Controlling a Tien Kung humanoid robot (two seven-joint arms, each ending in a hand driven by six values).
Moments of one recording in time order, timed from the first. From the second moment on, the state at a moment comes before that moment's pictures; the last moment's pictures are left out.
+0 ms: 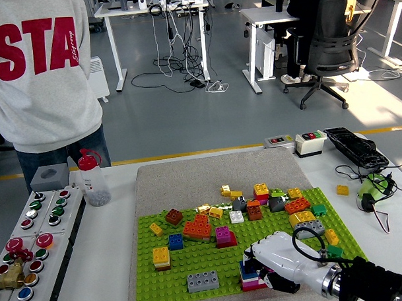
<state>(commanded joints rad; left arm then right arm) -0.03 0.03 -1.27 -0.18 1.00 0.14 0.24 0.61 -0.58 0.46 1.65 -1.95 -0.04 -0.22</state>
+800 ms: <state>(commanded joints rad) -0.03 0.03 -1.27 -0.18 0.99 0.14 0.23 0.62 -0.58 0.53 1.68 -1.97 -0.07 -0.23</state>
